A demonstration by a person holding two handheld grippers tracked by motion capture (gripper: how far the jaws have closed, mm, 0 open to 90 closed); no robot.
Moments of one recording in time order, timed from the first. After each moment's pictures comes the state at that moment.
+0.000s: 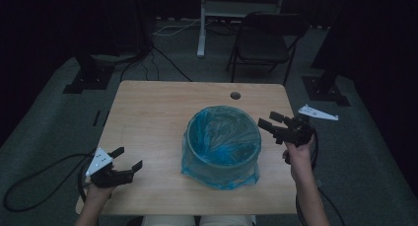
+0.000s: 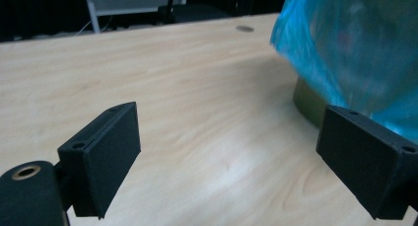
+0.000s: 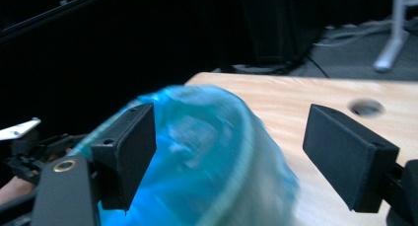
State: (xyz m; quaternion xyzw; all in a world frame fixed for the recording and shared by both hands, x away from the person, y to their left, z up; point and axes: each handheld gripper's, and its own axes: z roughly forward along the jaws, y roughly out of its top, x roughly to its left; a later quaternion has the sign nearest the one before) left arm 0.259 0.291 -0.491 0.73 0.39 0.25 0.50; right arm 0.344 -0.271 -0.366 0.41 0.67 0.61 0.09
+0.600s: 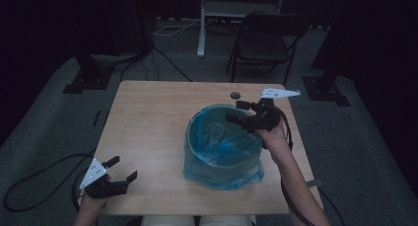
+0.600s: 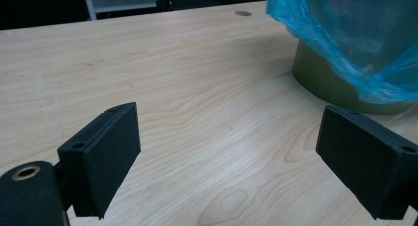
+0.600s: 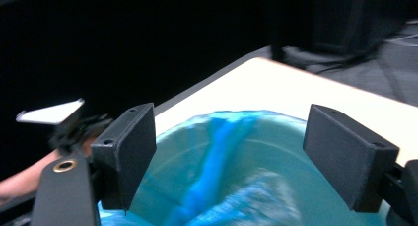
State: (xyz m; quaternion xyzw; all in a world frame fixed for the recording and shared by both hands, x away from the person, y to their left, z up) left arm 0.244 0.303 -0.510 0.73 0.39 0.25 0.51; right arm 0.374 -0.185 -0.333 0.30 0.76 0.58 0.04
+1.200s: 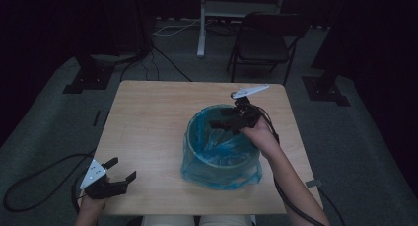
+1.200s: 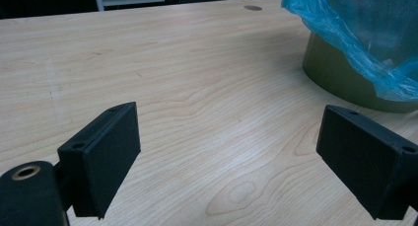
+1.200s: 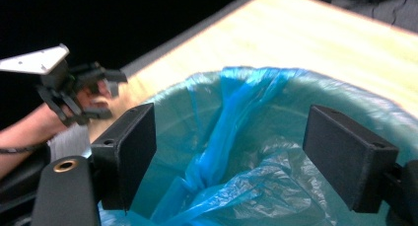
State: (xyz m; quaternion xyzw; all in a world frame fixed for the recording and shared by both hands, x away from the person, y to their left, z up) left arm 0.244 0.305 -0.515 0.73 0.41 0.25 0.50; right arm 0.399 -0.141 -0.350 0.30 0.83 0.47 0.00
